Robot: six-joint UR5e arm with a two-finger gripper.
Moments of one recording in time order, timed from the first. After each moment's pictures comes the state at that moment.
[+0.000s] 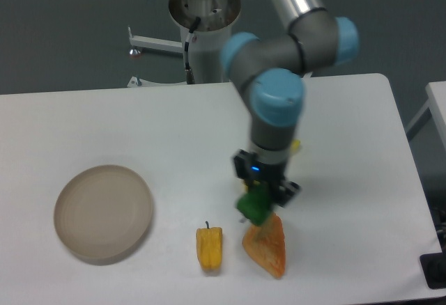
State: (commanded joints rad) arm 2.07 -2.02 -1.31 -1.23 1.48 0.78
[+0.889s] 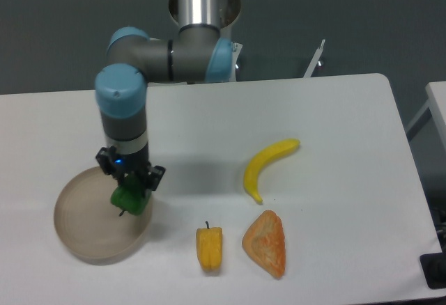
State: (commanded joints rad) arm 1.81 -2.09 -1.42 -1.02 1.49 0.29
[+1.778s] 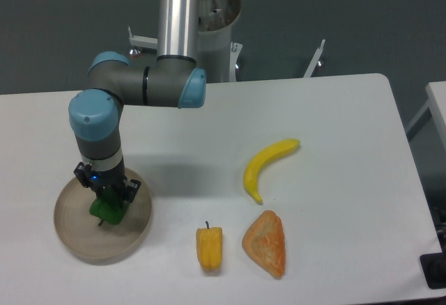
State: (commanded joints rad) arm 1.78 -2.15 -1.42 -0.99 1.49 0.27
